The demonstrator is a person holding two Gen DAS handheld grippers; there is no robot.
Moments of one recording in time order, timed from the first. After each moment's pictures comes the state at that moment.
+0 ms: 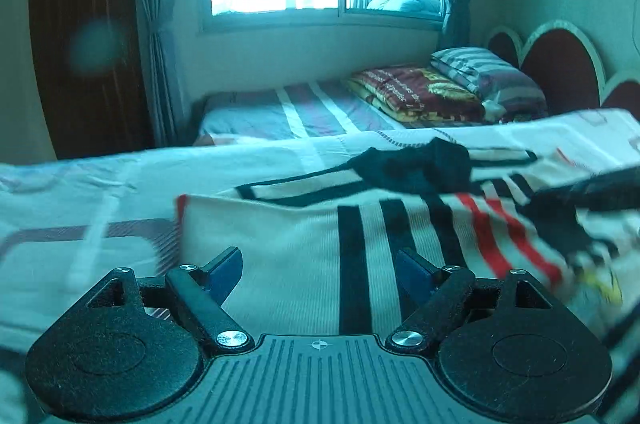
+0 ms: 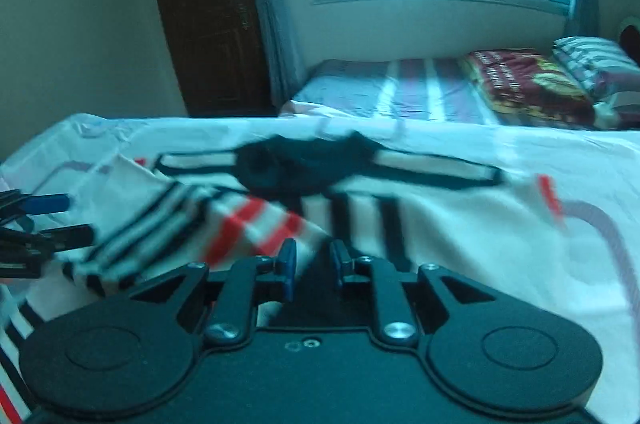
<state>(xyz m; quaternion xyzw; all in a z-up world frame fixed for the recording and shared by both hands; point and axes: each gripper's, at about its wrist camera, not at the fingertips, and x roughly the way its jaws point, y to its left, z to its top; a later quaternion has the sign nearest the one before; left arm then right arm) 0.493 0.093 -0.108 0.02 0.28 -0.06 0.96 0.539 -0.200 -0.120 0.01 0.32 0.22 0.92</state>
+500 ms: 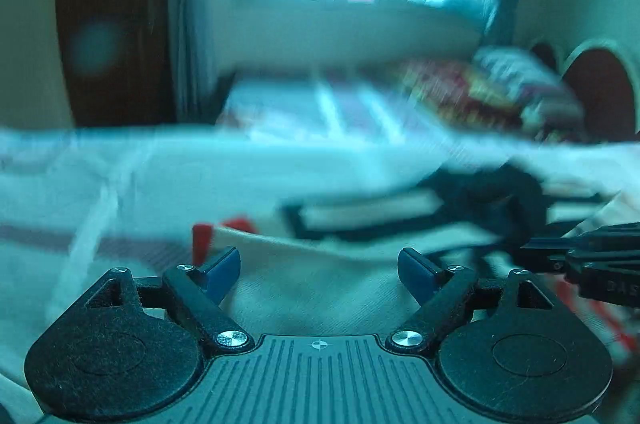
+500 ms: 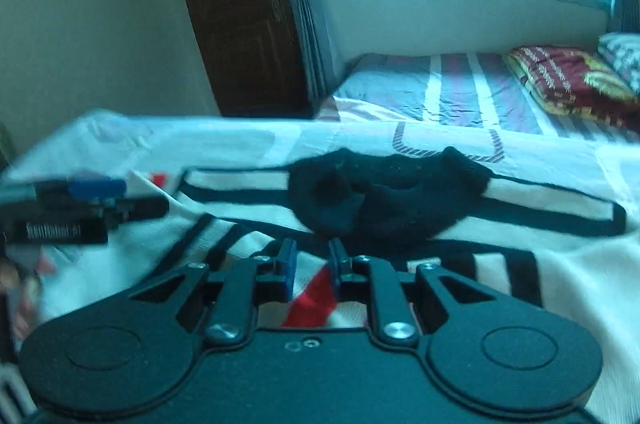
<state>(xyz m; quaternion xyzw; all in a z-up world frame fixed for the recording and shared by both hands) 0.575 0.125 -0.136 -0.02 0.34 -0.01 0.94 0.591 -0.137 -0.147 -0.03 0.33 0.23 0.91</state>
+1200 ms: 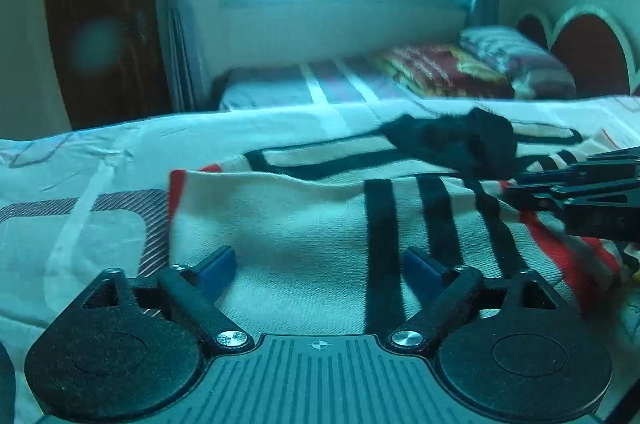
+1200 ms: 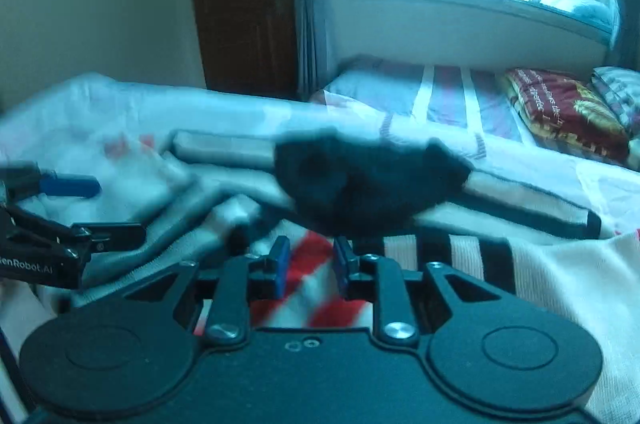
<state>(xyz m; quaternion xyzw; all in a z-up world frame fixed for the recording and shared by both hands) 0.516 0.089 -0.146 0.03 0.31 -0.01 0.95 0.566 -0.155 -0.147 -0.09 0.30 0.23 0.92</state>
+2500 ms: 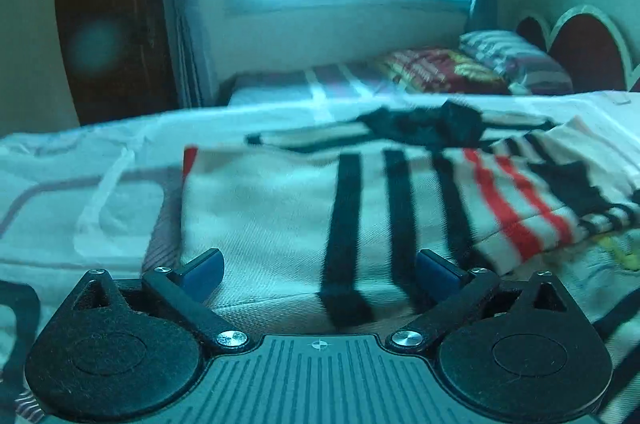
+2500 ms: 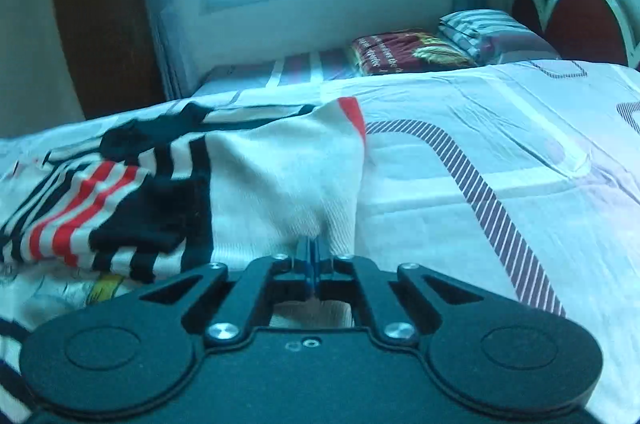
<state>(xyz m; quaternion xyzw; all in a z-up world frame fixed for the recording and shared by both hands) 0.451 0.069 -0.133 0.04 0.29 -0.01 0.96 0.473 -0.321 -0.143 0.01 0.30 0.05 0.95</state>
